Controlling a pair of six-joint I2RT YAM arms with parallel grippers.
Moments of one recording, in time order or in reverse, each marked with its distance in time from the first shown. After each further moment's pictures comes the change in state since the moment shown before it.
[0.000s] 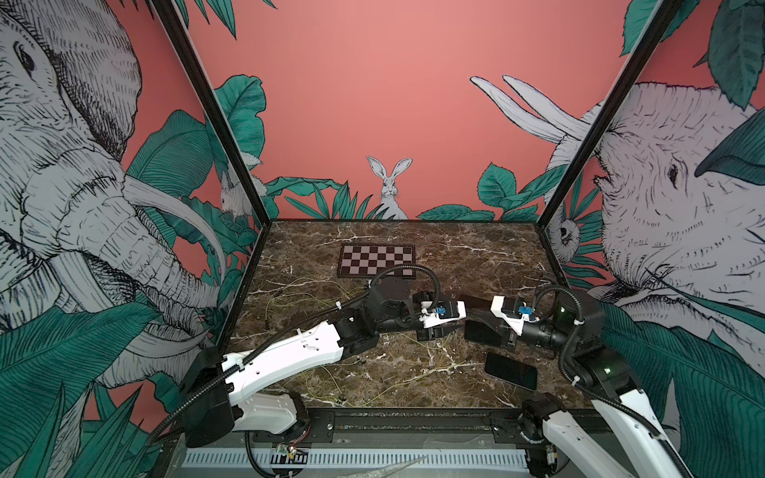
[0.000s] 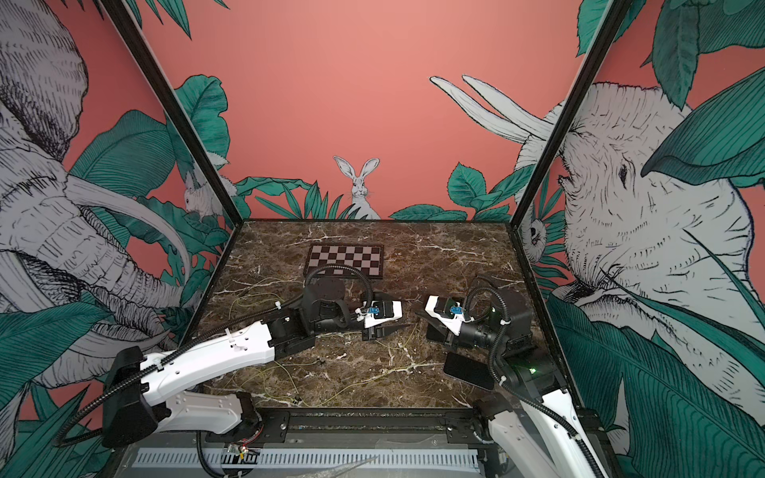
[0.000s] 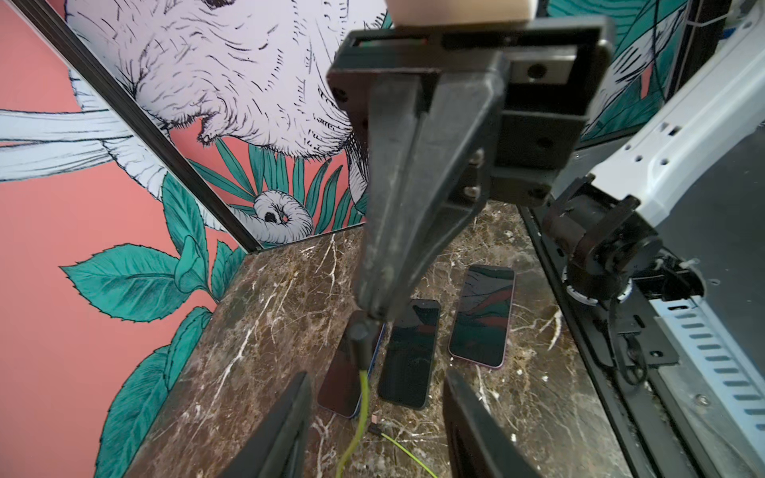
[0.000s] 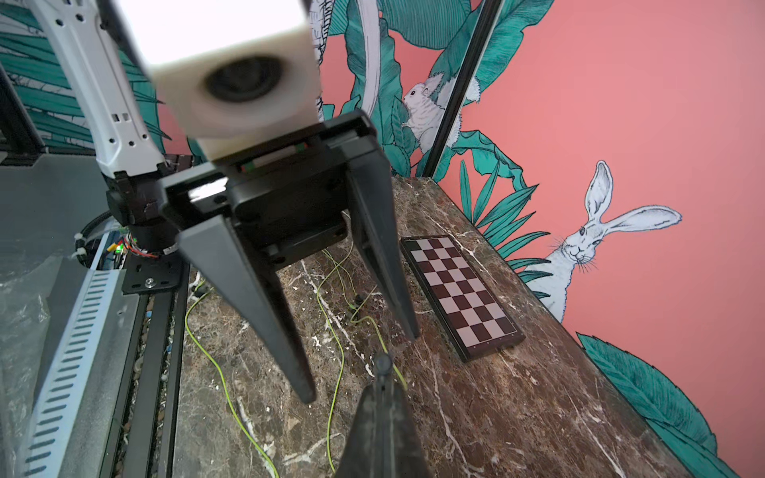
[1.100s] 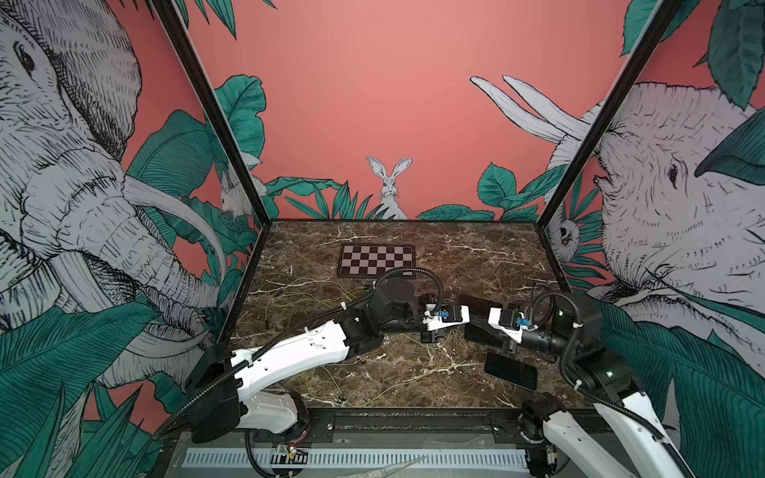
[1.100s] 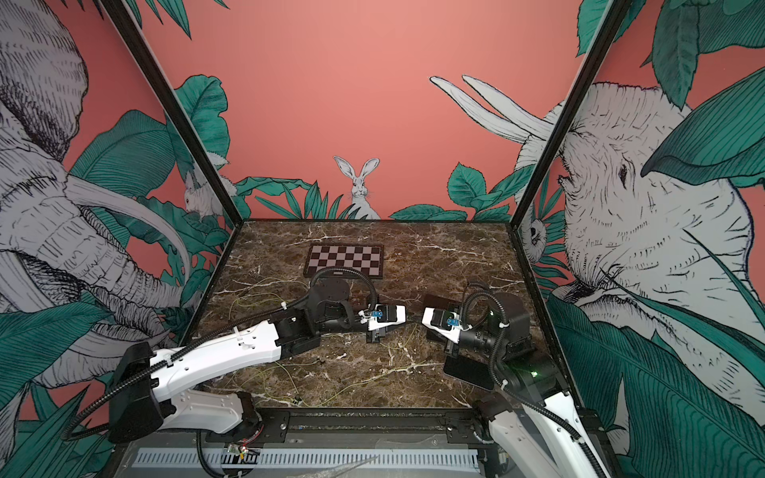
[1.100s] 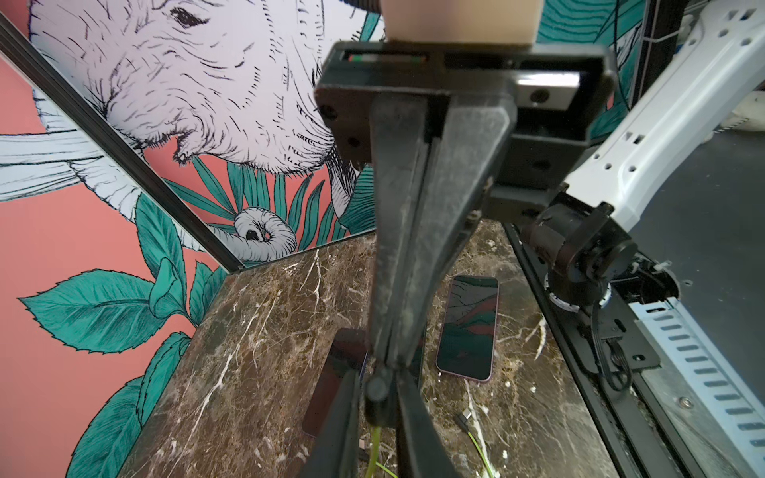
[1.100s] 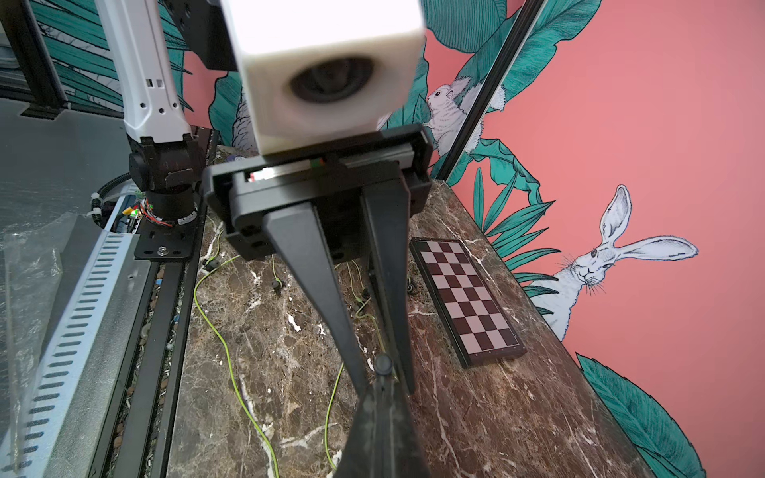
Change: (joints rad) left arm -0.012 0.037 -0.003 0.049 0.068 -0.002; right arm 0.028 -0.013 0.000 -0.043 -0.005 -0.096
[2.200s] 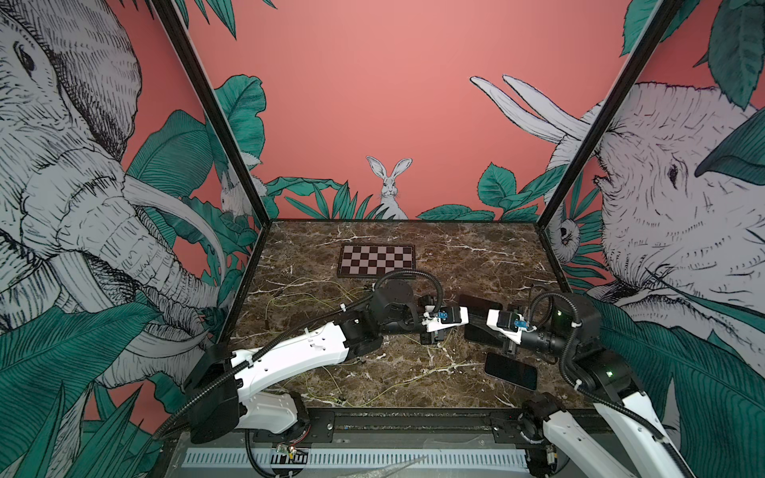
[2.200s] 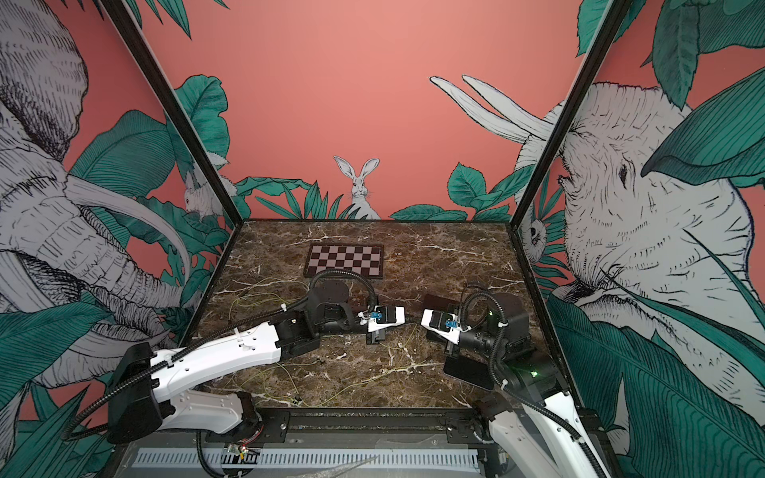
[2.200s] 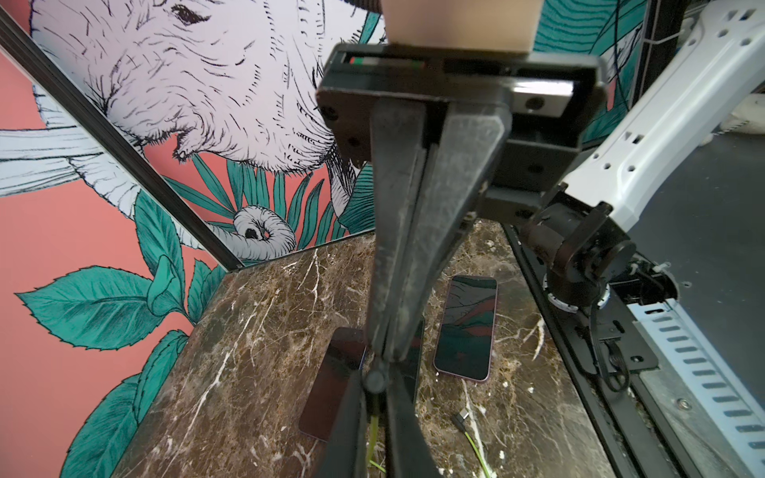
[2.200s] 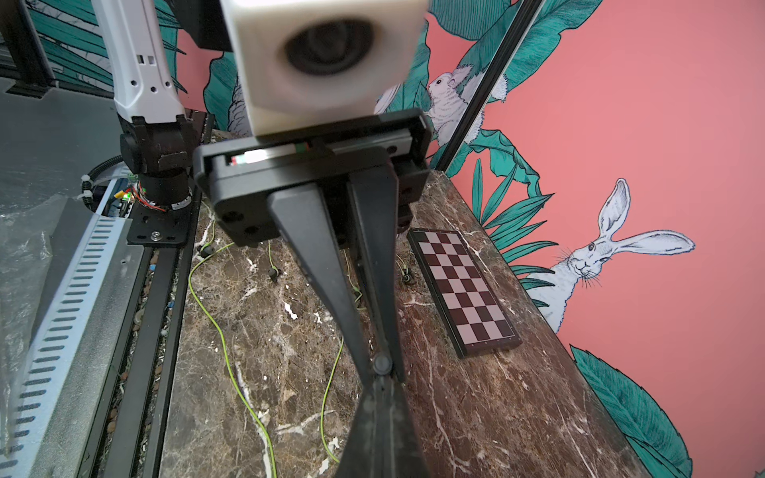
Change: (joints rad) left arm 0.000 -0.005 -0.022 0.014 -0.002 -0.008; right arm 0.001 0.001 0.000 -0.030 0.021 -0.037
